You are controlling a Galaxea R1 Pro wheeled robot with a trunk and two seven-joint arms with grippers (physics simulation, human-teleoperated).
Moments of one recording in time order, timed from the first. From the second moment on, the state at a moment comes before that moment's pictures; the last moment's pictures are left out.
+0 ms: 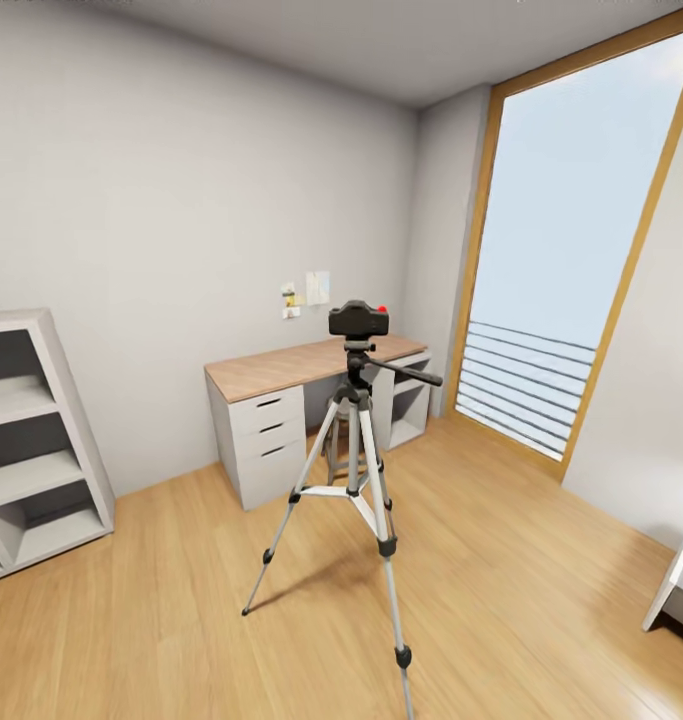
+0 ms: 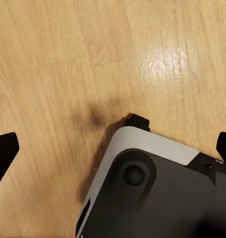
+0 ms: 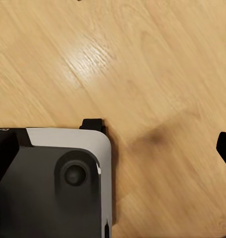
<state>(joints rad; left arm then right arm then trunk) -0.26 0.06 -0.28 -0.01 0.63 0.02 0.17 -0.24 -0.15 -0.02 0.03 0.01 -0.09 0.15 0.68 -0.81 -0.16</state>
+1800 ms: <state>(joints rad) -0.26 0.03 -0.28 -0.01 0.63 0.02 0.17 -0.24 -0.16 -0.02 0.03 0.01 -0.09 0.14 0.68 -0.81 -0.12</state>
